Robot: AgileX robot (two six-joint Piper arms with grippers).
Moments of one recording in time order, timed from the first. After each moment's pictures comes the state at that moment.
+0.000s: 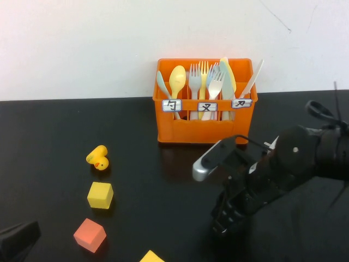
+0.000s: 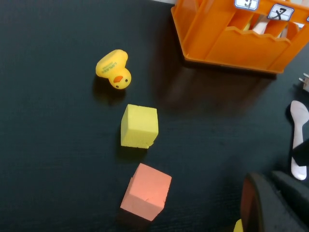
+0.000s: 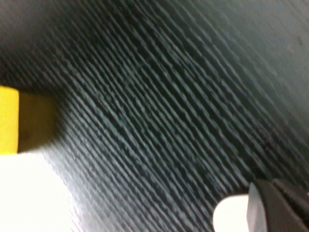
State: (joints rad) right arm 0.60 1.86 -1.08 0.55 0.55 -0.72; left arm -0.46 0.43 -0.41 0.14 0.50 -0.57
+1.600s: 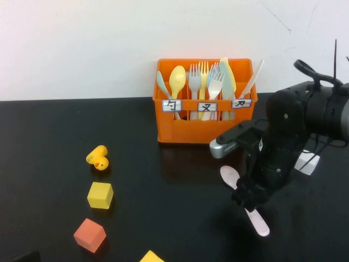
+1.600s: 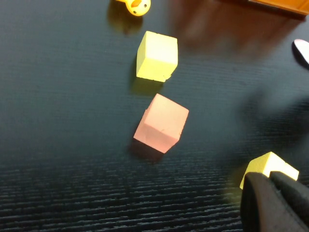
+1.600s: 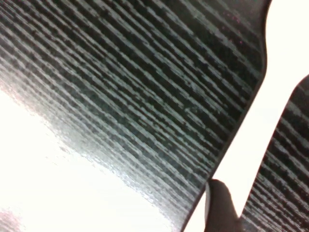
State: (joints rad) right arm 0.54 1.95 -1.36 0.09 0.97 -0.22; left arm -0.46 0.43 -0.41 0.07 0.68 -0.56
